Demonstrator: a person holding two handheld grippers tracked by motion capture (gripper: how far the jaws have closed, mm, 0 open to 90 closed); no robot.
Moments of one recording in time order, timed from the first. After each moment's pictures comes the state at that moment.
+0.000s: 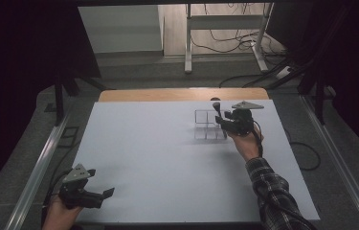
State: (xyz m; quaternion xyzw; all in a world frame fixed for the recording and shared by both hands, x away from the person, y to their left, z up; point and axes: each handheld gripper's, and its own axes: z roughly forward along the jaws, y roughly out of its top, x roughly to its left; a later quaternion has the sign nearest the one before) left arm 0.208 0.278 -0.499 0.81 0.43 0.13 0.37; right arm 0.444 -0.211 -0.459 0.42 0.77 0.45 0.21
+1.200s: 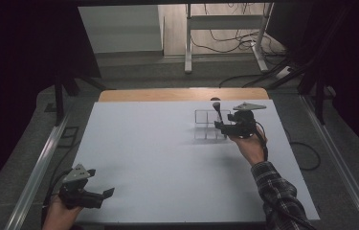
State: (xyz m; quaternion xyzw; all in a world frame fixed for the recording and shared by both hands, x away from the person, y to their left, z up) left arm 0.207 0.278 -0.499 0.81 0.43 0.13 0.37; right arm 0.431 -0.215 -0.449 0.41 0.78 0.43 0.18
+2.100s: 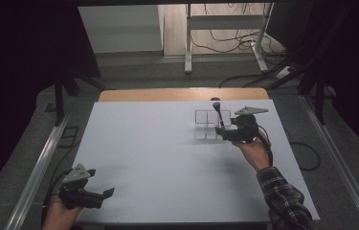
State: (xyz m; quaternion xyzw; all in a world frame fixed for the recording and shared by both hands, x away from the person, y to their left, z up) left arm 0.207 0.278 -0.499 0.81 0.43 0.13 0.37; right arm 0.415 -0.220 -0.448 0.40 0.80 0.42 0.17
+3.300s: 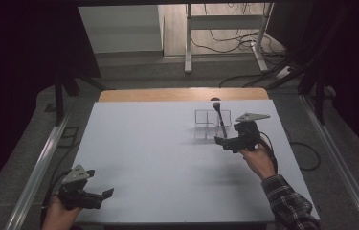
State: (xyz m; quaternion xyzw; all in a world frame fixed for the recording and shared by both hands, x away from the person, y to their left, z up) left arm 0.205 0.279 -0.499 0.81 0.44 0.13 0.37; right arm 0.391 -0.221 -0.447 0.39 0.81 0.42 0.14
